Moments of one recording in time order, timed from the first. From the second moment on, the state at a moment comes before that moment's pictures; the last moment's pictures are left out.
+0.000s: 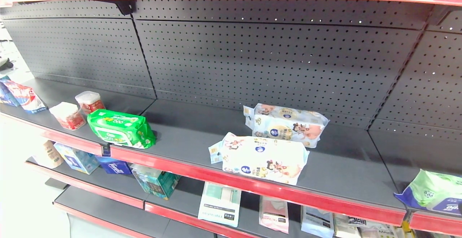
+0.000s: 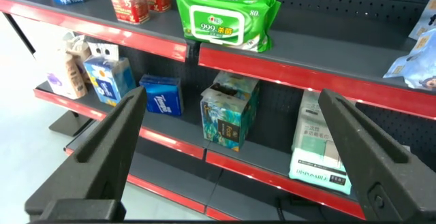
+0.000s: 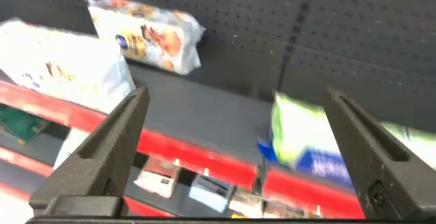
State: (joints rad) left arm 0.18 0.00 0.00 0.01 -0.04 -0.01; right arm 0.01 0.36 -0.14 -0.22 0.01 -0.12
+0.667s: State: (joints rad) left arm 0.18 0.00 0.00 0.01 -0.04 0.00; right arm 0.00 0.01 -0.01 -0.04 -0.03 -0.04
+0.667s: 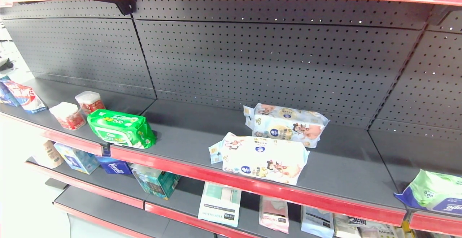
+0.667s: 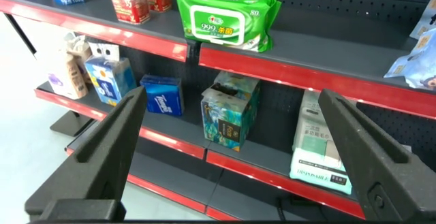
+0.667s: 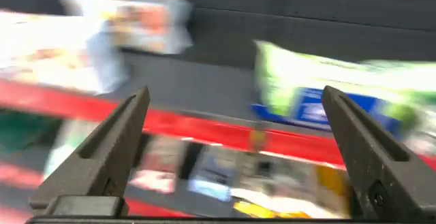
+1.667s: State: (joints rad) left arm 0.18 0.00 0.00 0.01 -0.04 0.00; right arm 0.00 0.00 0.00 0.00 0.01 0.01
